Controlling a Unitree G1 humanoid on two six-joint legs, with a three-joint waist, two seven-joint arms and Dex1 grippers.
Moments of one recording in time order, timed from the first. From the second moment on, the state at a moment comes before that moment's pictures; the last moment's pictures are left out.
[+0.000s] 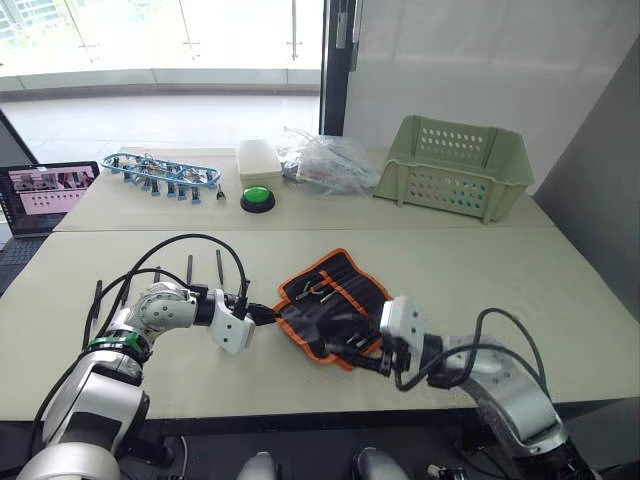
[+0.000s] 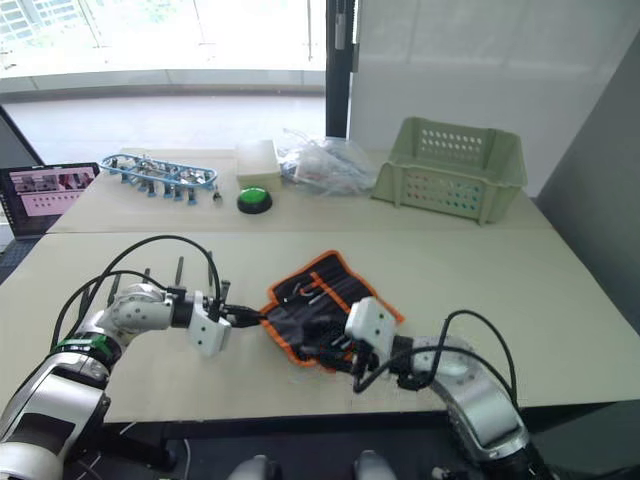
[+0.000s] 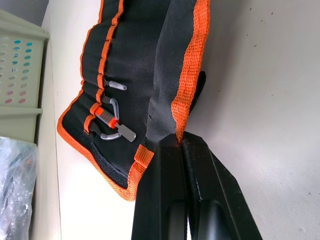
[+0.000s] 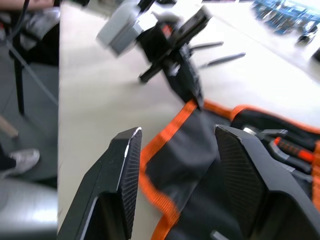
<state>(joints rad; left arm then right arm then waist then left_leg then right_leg) -0.80 0.66 -0.33 1.07 0.34 -1.31 -0.87 -0.23 -0.43 0.17 -0.42 0.41 0.42 0.80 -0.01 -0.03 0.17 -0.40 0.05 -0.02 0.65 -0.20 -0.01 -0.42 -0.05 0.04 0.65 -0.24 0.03</state>
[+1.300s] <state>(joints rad) -0.47 0.68 -0.11 0.22 -0.60 0.11 -1.23 -0.28 -0.32 0.38 -0.18 0.15 0.53 0.63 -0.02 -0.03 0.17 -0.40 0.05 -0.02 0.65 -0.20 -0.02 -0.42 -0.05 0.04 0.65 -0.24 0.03</state>
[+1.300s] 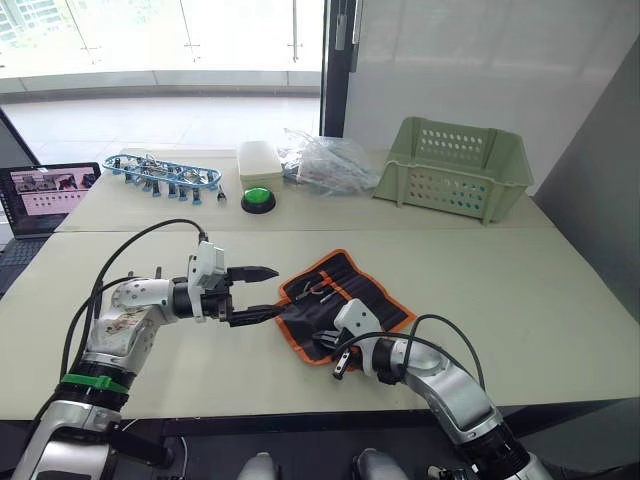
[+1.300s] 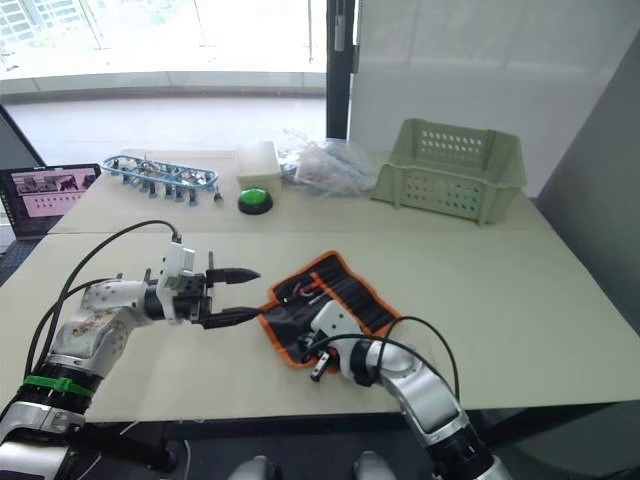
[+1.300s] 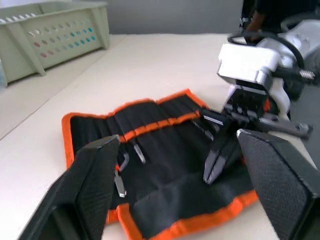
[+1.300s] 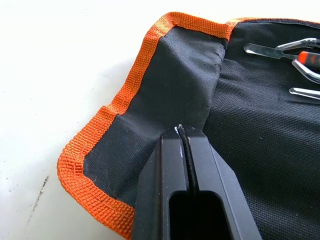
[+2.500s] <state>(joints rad) -0.44 0.48 -0.15 0.43 -0.21 -0.05 -1.02 -0.37 -0.20 0.39 -0.05 0.06 0.49 0.57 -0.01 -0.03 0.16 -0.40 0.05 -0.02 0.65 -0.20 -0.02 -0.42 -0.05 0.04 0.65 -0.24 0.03</state>
